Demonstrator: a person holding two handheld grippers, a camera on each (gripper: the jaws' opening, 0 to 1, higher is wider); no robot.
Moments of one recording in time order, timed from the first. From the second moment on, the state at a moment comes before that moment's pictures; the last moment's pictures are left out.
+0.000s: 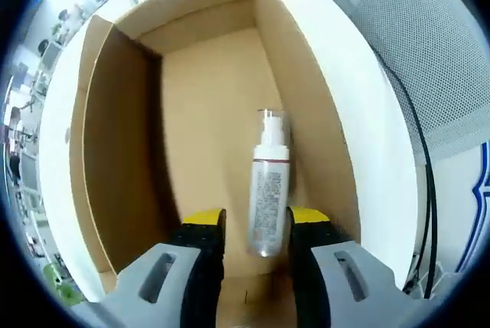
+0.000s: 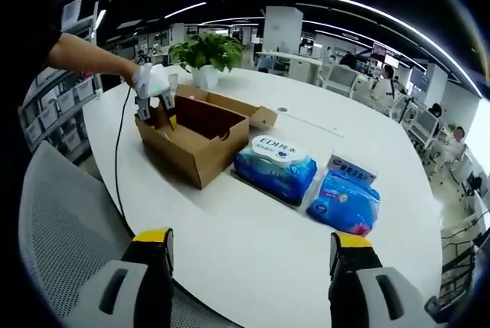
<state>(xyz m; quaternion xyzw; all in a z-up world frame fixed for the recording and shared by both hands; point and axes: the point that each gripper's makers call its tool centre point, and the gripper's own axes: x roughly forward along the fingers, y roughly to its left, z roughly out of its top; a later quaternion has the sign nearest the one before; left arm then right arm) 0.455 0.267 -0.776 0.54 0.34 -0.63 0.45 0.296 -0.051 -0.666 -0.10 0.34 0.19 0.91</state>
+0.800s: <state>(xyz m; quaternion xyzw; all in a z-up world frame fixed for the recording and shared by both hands) 0.447 0.269 -0.790 0.54 0.38 -0.62 0.42 0.296 -0.049 -0.665 -0.10 0.33 0.19 0.92</state>
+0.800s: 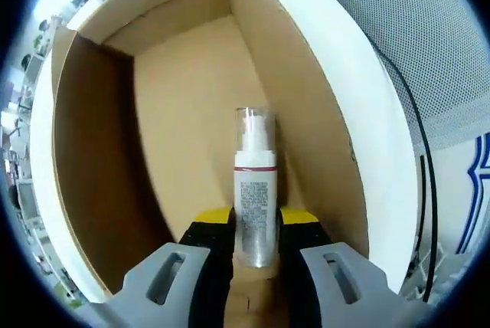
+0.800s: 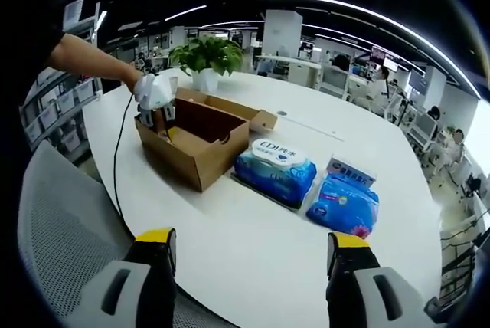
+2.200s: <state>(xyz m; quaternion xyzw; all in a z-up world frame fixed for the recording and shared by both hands) 0.454 0.250 -0.703 0.44 0.33 -0.58 0.60 0.312 0.009 -0.627 -0.11 0.22 0.28 0.93</state>
